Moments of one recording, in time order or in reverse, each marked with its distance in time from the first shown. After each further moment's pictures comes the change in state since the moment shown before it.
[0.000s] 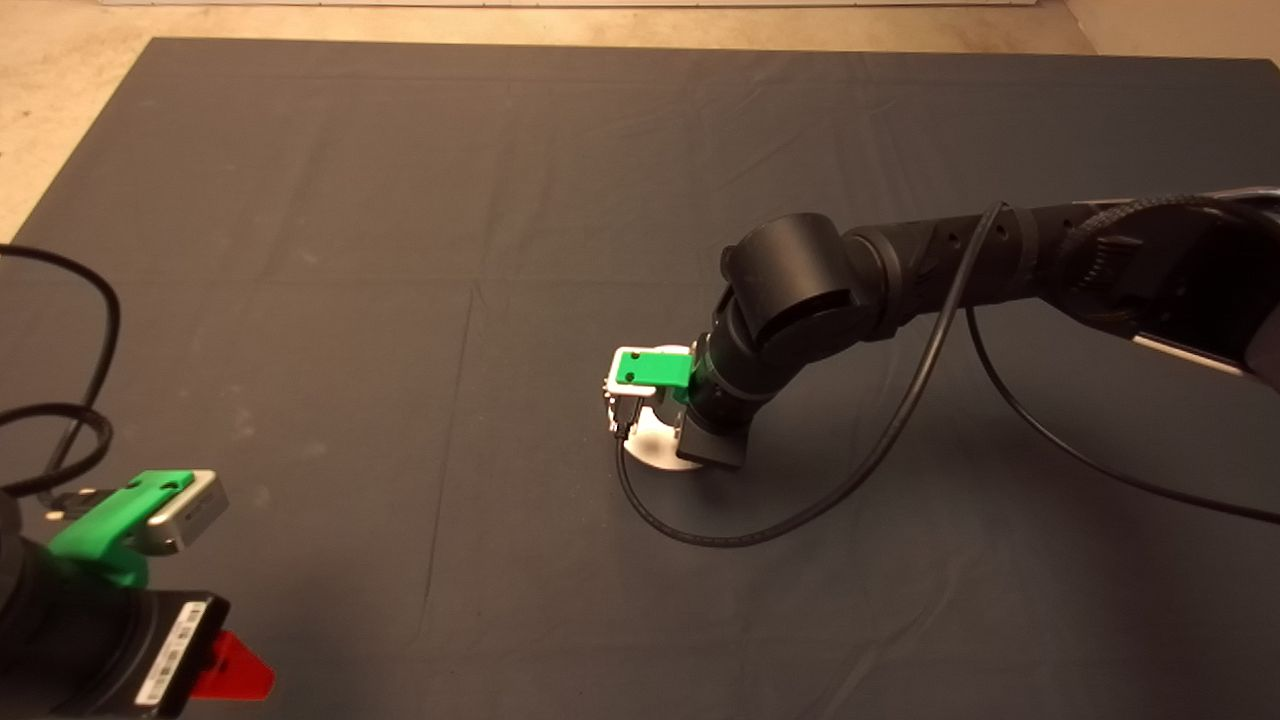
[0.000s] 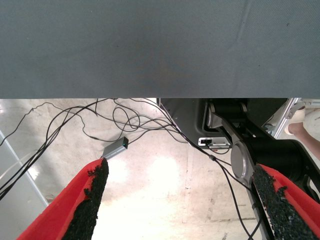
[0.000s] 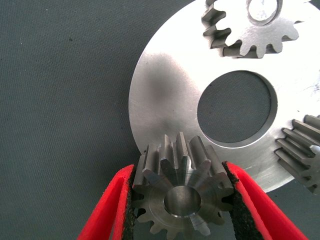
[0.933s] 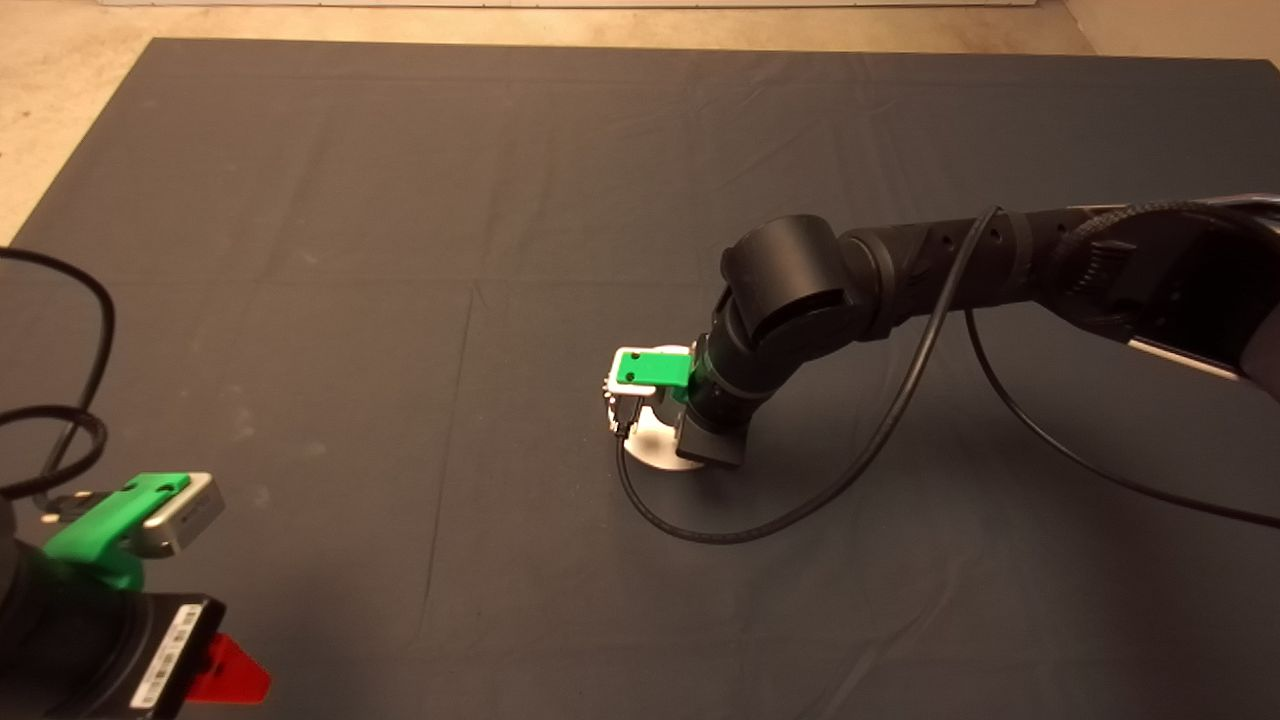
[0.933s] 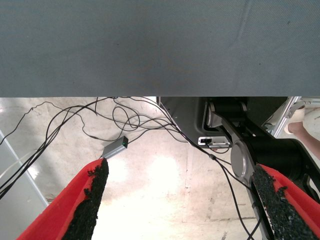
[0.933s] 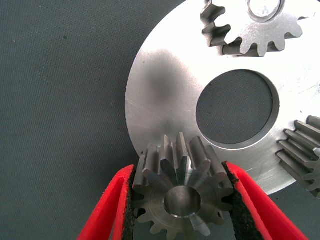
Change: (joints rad) left arm 0.000 -0.006 0.000 -0.004 0.000 0.004; right arm -0.008 0.000 -0.020 -0.004 0.003 -0.019
